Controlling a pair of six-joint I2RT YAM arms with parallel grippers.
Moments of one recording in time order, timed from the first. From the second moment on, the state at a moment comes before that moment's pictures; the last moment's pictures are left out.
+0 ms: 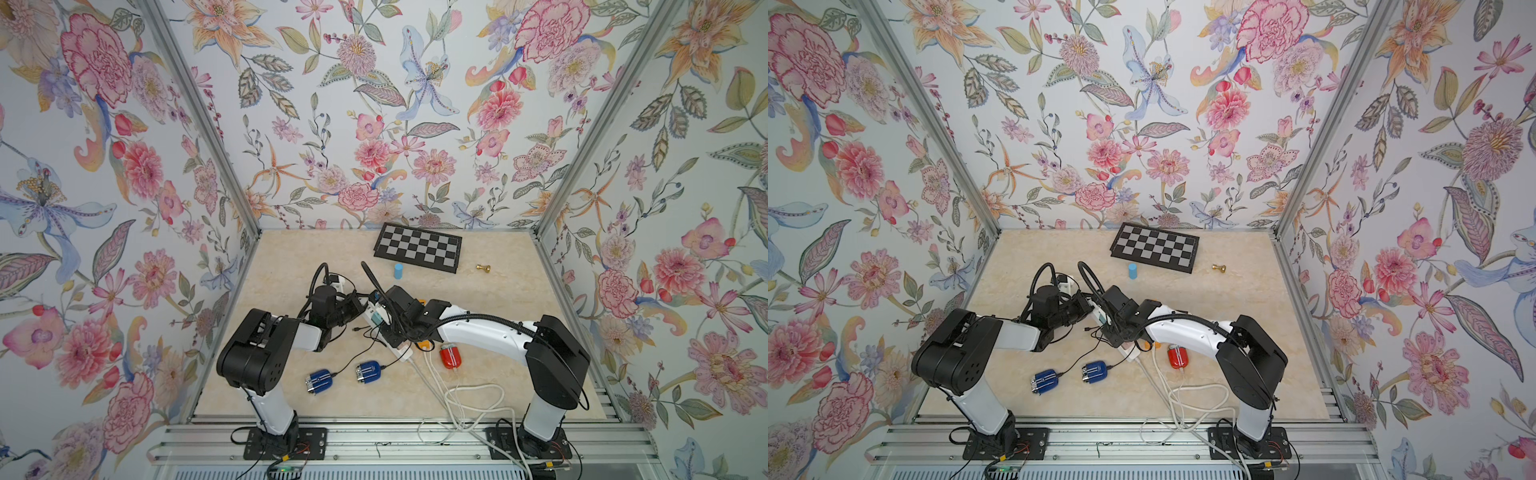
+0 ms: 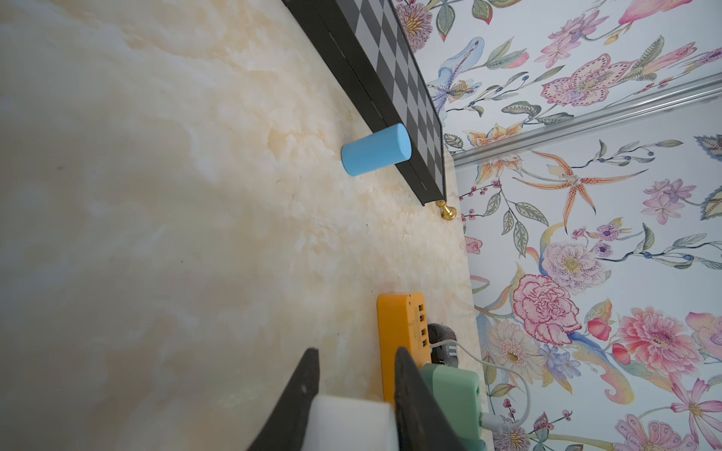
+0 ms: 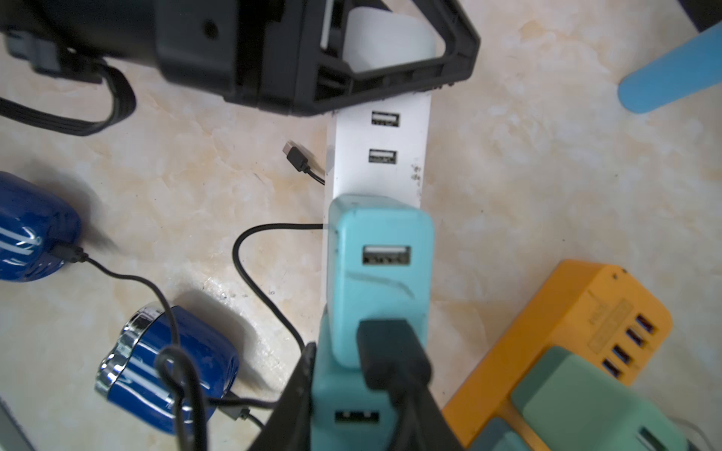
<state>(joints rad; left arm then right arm) -0.31 1.75 0.59 0.73 0.44 -0.93 0.98 1.78 1.28 -0.49 0.10 0.10</state>
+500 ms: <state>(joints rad) -0.31 1.75 0.60 0.73 0.44 -0.93 0.89 1.76 1.26 -0.47 -0.08 0.09</state>
